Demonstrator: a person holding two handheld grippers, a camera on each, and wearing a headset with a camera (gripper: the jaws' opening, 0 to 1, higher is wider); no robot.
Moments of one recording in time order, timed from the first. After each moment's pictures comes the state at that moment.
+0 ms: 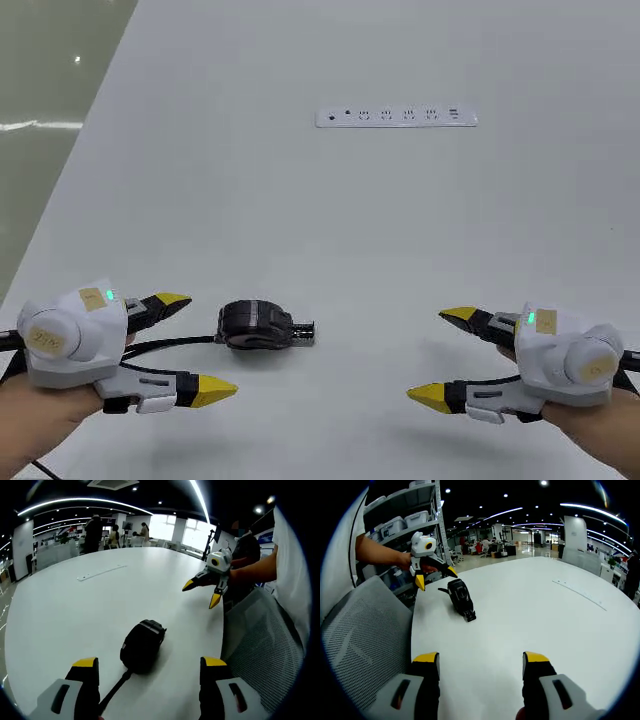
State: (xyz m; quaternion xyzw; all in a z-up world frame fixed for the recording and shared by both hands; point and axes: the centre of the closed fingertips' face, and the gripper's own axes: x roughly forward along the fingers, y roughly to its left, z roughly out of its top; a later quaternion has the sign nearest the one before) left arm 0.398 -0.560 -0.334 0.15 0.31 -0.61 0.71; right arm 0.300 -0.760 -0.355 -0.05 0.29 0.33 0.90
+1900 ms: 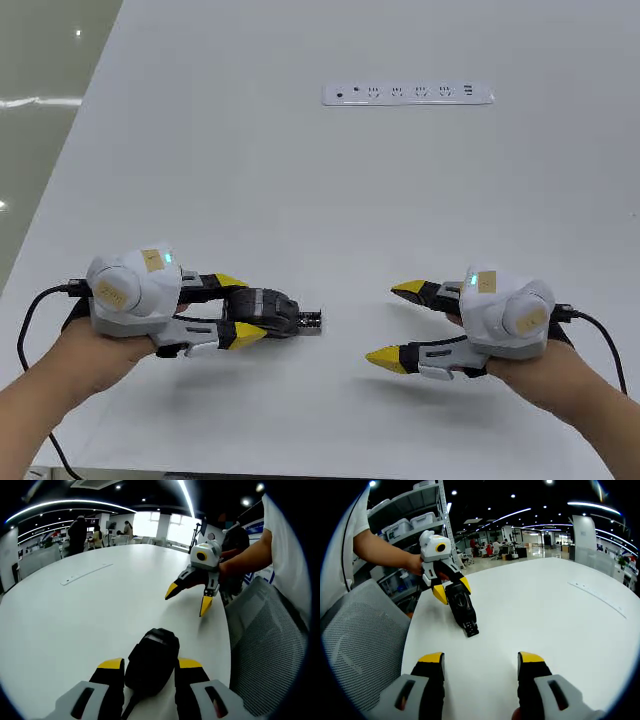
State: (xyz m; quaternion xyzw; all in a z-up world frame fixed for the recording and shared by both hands) left arm 0.411 -0.599 -0.360 0.18 0.29 -0.66 0.67; right arm 0.345 -0.721 -0.374 -0.03 0.28 0.38 0.88
